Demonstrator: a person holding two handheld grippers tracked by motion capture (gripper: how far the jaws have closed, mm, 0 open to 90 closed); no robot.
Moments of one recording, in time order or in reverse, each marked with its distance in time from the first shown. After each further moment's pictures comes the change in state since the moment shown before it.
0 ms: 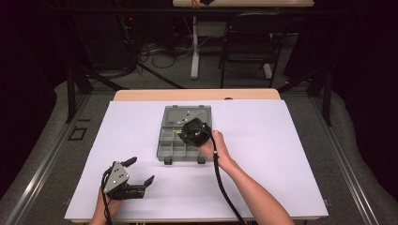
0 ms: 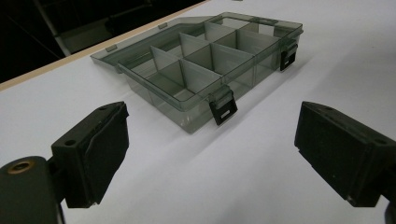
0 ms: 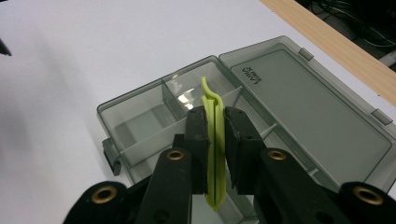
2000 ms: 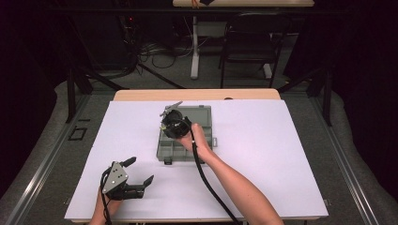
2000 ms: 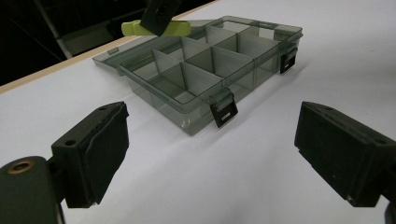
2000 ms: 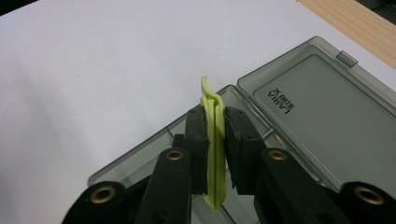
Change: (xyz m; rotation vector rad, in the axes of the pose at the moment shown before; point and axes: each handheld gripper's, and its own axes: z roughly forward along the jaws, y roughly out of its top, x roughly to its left) left arm 0.000 0.000 -0.002 -0.011 0.002 0.000; right arm 0.006 0.039 0.061 0.088 0.027 0.086
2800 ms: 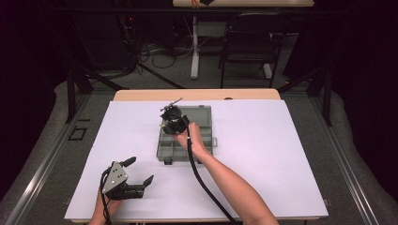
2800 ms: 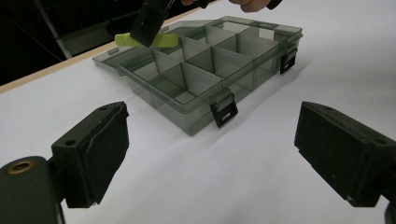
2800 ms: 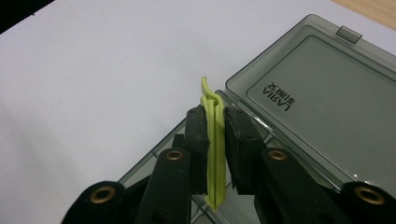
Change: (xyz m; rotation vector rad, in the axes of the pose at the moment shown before) left arm 0.000 0.000 0.000 -0.002 -0.001 -0.004; right arm -0.009 0.006 0.020 0.034 -0.014 0.168
